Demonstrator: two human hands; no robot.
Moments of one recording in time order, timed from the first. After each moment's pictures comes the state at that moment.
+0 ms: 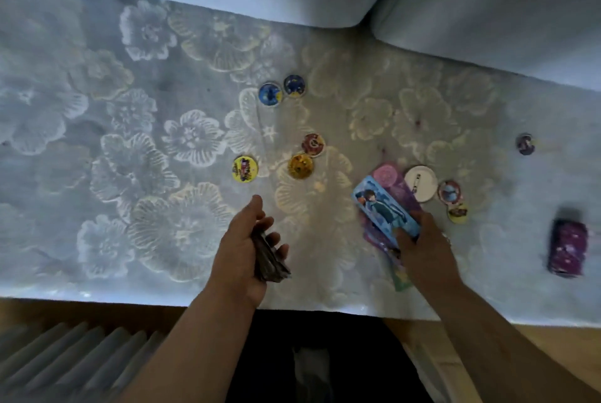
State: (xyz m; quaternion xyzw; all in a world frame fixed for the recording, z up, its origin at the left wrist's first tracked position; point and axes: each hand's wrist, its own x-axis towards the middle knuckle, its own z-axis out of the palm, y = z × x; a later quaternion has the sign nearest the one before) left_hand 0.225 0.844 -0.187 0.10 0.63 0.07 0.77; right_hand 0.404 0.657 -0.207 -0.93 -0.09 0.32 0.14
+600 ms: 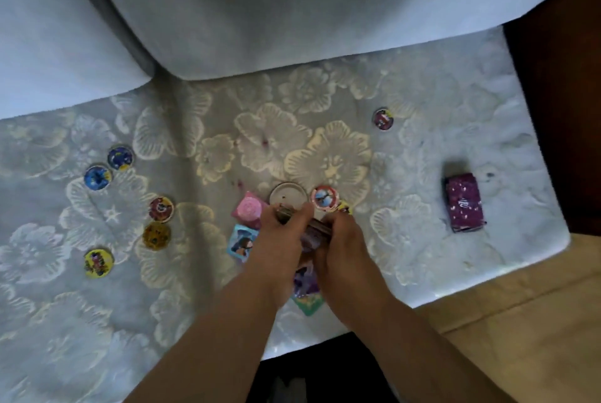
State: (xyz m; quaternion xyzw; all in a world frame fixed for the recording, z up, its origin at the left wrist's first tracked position) left_hand 0.447 0.709 -0.175 0.40 0.53 -0.12 0.74; right_hand 0.463 0.602 -0.166 -0.91 -0.19 0.24 0.30
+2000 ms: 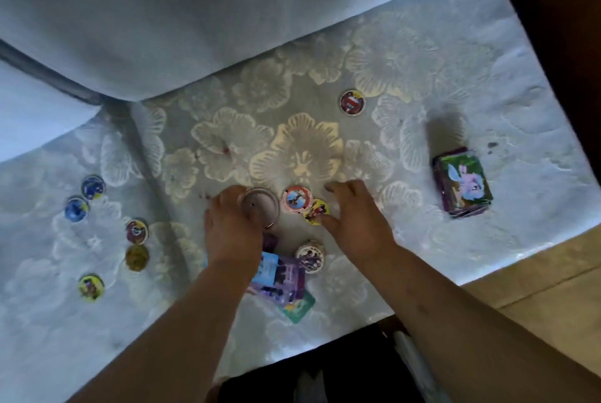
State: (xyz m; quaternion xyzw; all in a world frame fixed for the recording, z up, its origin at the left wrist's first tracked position) left_hand 0.475 0.710 -0.234 0.87 0.41 -0.09 0.27; right_hand 0.547 0.534 -0.247 -0.90 -0.14 0.32 0.26
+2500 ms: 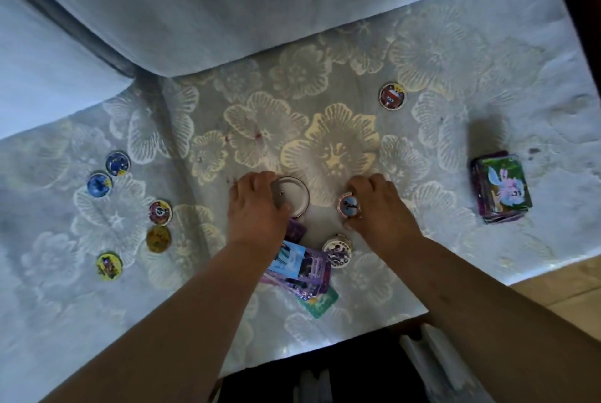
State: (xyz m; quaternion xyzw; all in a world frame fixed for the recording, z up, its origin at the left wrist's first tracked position) left_hand 0.463 0.736 -0.247 0.91 0.30 -0.14 0.24; right_hand 0.543 0.547 -0.270 -0.92 -0.24 0.29 0.14
